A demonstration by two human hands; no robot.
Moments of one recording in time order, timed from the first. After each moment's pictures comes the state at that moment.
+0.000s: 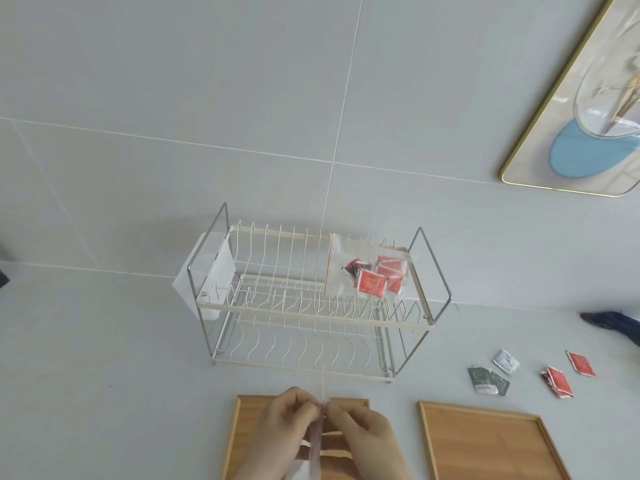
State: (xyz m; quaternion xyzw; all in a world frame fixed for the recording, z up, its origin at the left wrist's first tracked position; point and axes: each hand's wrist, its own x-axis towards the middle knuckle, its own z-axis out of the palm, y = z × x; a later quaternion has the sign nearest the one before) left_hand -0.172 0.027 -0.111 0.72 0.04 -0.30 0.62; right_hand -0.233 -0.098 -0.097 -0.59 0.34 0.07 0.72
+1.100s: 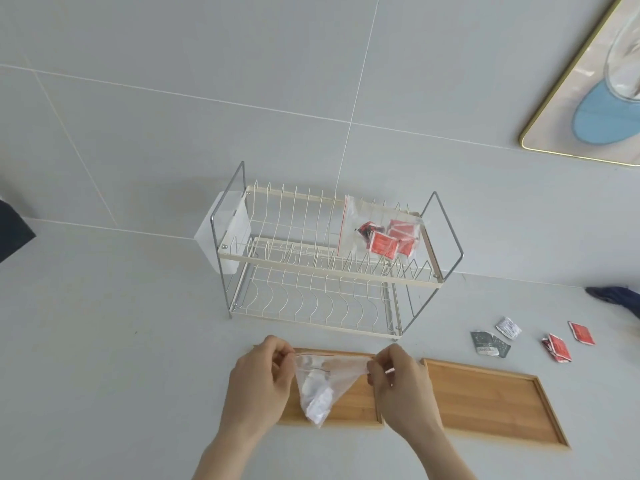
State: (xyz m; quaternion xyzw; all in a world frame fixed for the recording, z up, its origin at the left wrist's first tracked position) left_hand -0.184 0.075 -0.139 0.89 -0.08 -0.06 0.44; right_hand -0.255 -0.124 -0.119 -0.89 0.27 -0.03 0.36
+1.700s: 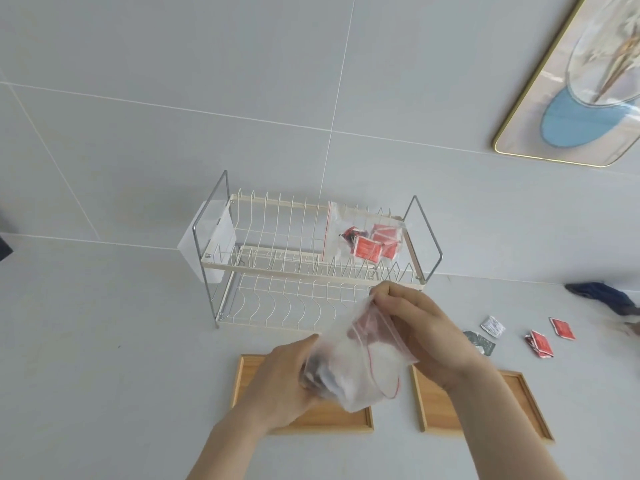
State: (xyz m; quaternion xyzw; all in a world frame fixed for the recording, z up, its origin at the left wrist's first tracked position) left_hand -0.170 0.040 -0.130 0.84 -0.31 -0.13 0.42; right_hand -0.220 -0.168 -0.026 -0.61 0.07 0.03 0.79
